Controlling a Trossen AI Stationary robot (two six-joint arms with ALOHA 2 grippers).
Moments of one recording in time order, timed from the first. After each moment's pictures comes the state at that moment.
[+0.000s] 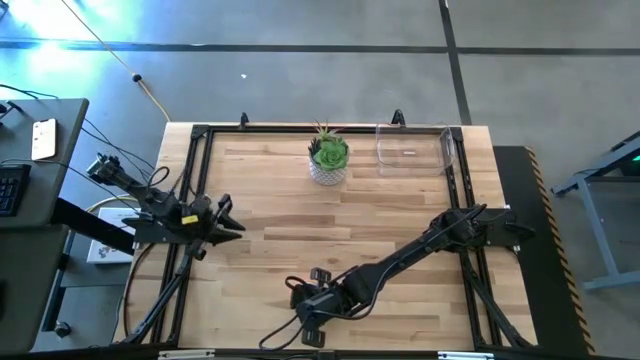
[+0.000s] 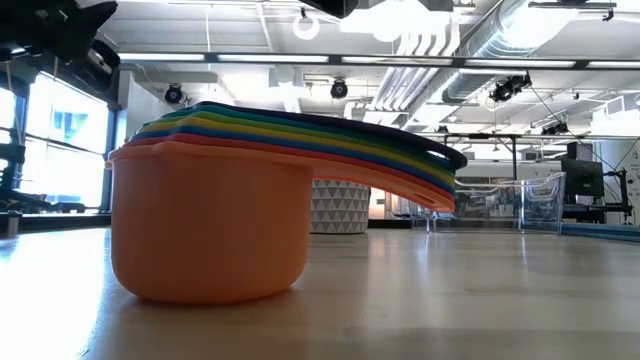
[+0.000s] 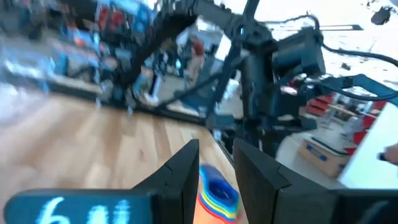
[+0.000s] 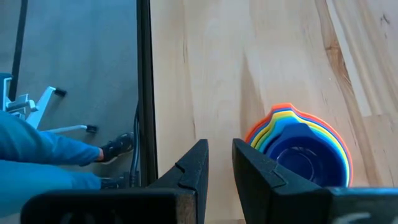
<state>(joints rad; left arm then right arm) -0.54 0.19 0.09 0.19 -0.29 -0.31 0.52 2.27 2.08 -0.74 0.14 0.63</state>
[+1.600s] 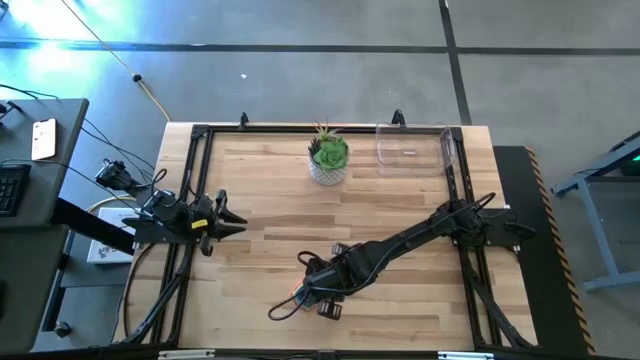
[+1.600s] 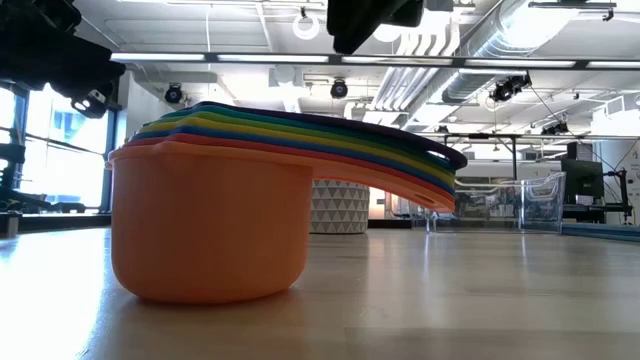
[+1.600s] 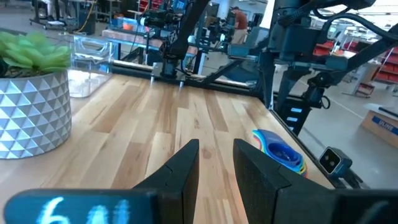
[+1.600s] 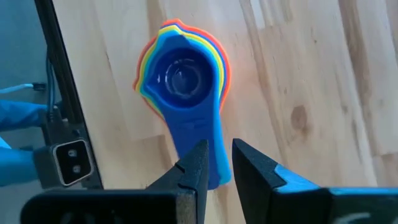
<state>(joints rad) -0.54 0.01 0.07 -0.13 -0.45 -0.23 0.44 2.18 2.08 -1.14 0.08 0.69</state>
